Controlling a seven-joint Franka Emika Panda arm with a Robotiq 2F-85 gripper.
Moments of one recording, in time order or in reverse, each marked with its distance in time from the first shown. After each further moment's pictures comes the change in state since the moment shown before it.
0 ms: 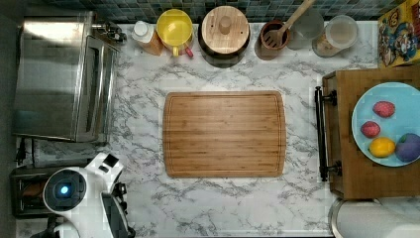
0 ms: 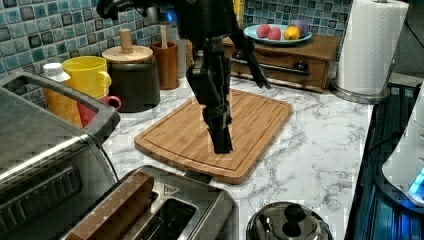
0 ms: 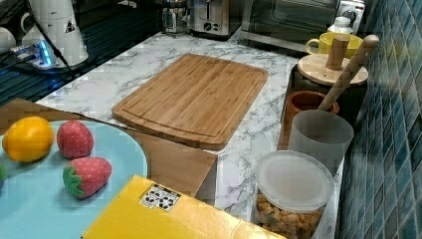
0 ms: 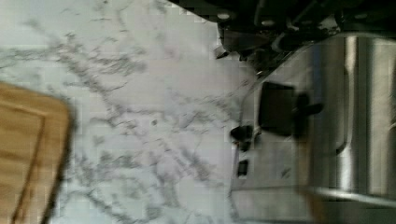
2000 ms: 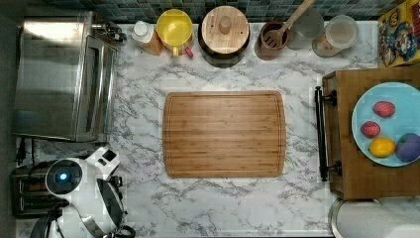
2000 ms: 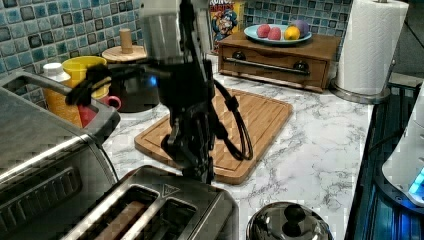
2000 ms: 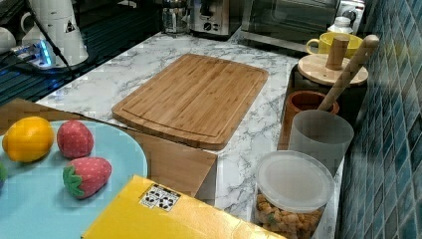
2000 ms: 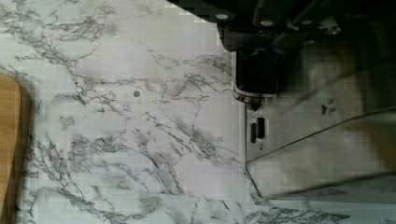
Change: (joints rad) arm -0.017 0.252 0.068 0.039 -0.092 0.203 0.186
